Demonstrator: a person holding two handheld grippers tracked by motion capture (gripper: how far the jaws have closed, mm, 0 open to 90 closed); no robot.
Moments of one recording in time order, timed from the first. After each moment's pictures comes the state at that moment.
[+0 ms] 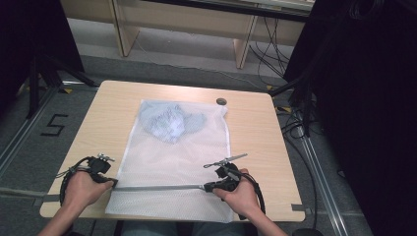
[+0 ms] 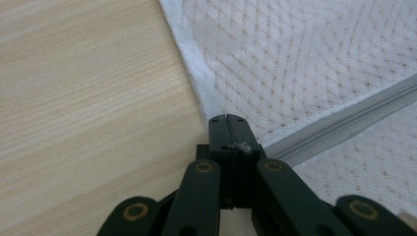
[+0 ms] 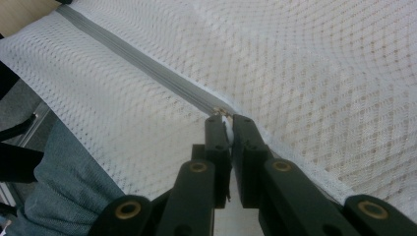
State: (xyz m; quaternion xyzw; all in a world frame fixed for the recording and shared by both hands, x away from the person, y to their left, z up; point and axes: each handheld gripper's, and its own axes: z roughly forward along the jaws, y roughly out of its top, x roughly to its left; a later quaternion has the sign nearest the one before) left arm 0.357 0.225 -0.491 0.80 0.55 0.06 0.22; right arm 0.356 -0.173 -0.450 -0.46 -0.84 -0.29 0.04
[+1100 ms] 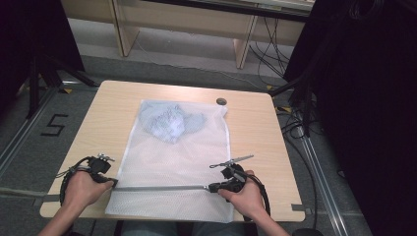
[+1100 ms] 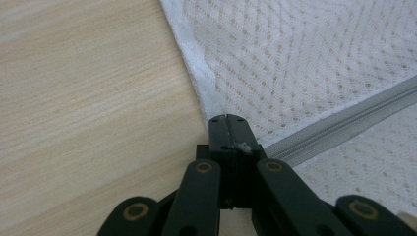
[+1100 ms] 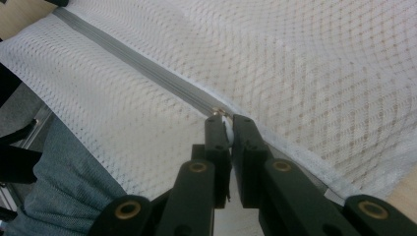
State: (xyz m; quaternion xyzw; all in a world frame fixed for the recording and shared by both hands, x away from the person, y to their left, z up) left arm 0.357 0.224 -0.491 0.80 0.55 0.06 0.22; right arm 0.352 -0.187 -0.449 -0.47 -0.83 -0.29 0.04
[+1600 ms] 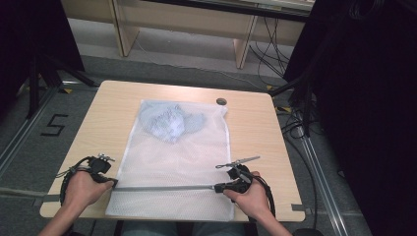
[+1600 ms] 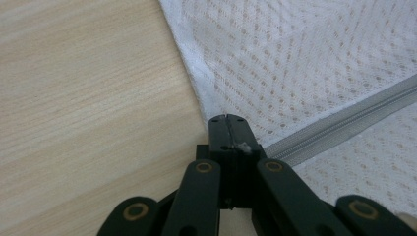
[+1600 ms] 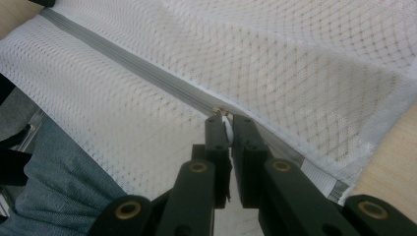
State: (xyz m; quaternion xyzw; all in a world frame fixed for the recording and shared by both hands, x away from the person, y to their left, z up) left arm 0.358 0.224 -0.490 0.81 0.55 0.06 0.21; right arm 0.351 -0.203 -0.450 -0.48 -0.83 -0.30 0.03
